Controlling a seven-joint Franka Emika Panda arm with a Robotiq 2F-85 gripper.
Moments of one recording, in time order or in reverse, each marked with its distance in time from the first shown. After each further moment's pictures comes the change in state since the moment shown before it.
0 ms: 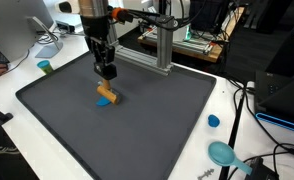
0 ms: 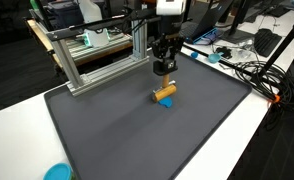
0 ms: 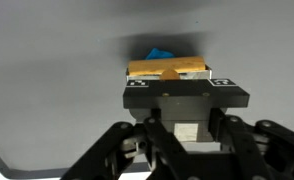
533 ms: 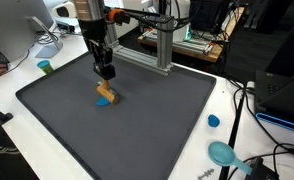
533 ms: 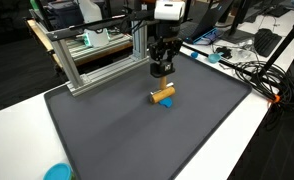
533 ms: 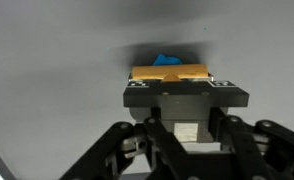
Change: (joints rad) arm -0.006 0.027 -0.009 0.045 0.001 -0.075 0.010
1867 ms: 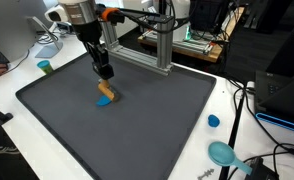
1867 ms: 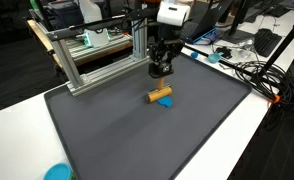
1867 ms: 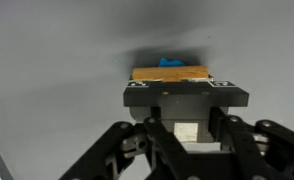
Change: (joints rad) arm -0.006 0.073 -0.002 0.141 0.005 -0.181 0.037
